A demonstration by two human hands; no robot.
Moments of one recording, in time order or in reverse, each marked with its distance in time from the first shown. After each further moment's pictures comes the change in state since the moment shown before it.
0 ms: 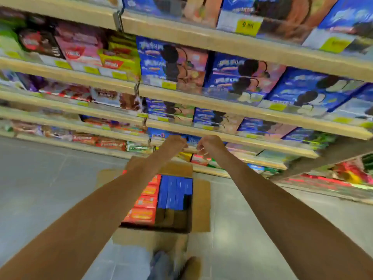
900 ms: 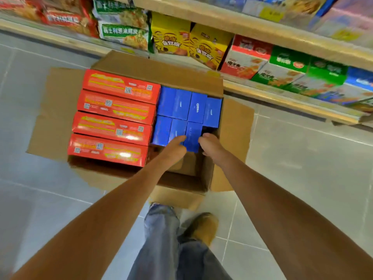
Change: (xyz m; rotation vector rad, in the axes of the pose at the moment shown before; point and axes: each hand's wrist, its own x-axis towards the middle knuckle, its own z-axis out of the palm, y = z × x) left_hand 0.222 -0.483 0.022 0.332 0.076 -0.319; right_hand 0.264 0.435 0.208 -0.134 -0.207 0.359
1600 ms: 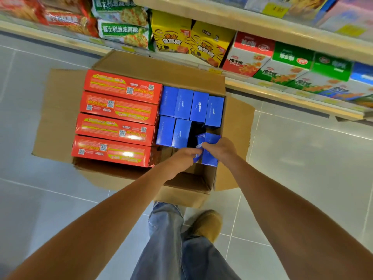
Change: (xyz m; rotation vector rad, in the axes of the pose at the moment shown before) left_hand -0.028 0.004 0.003 -0.045 -0.297 -0.052; right_hand 0.000 0.021 -0.022 -0.330 0.155 -0.037
